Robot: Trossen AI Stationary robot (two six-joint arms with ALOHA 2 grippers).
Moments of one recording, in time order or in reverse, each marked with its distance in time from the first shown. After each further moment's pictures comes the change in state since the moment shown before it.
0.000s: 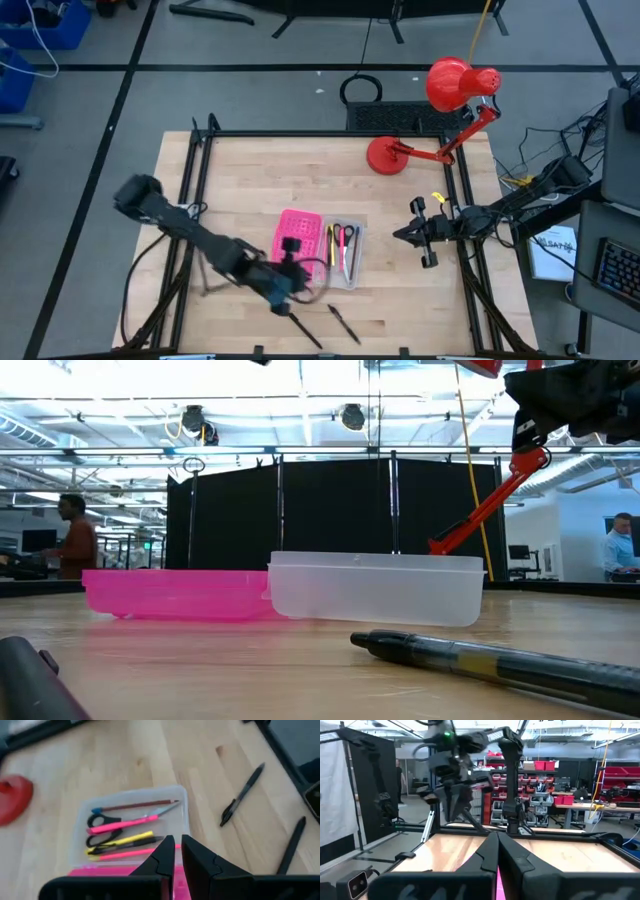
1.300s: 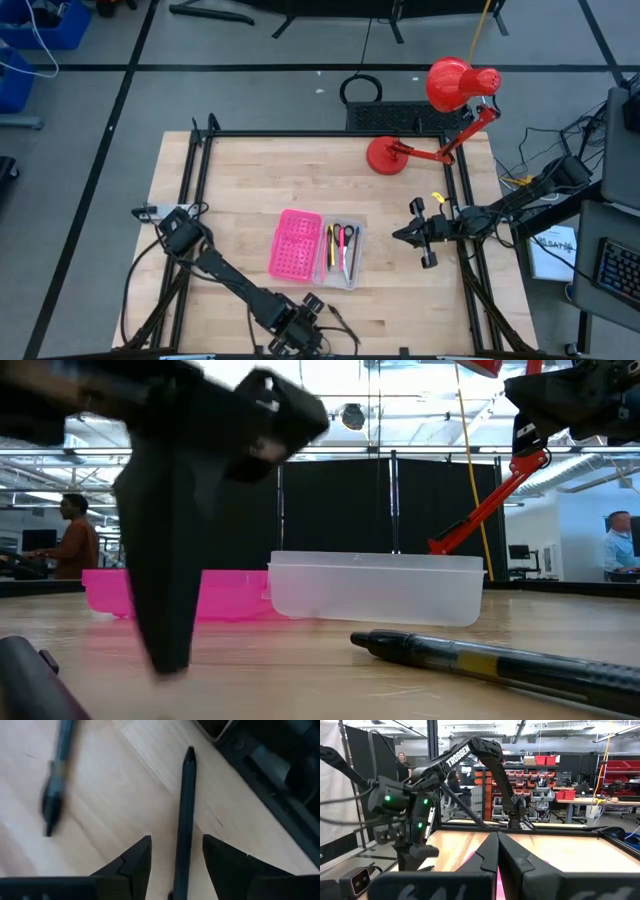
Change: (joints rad) left arm -0.110 0.548 0.323 -0.111 0.370 0.165; right arm 0.000 0.001 0.000 -0.023 0.001 0.023
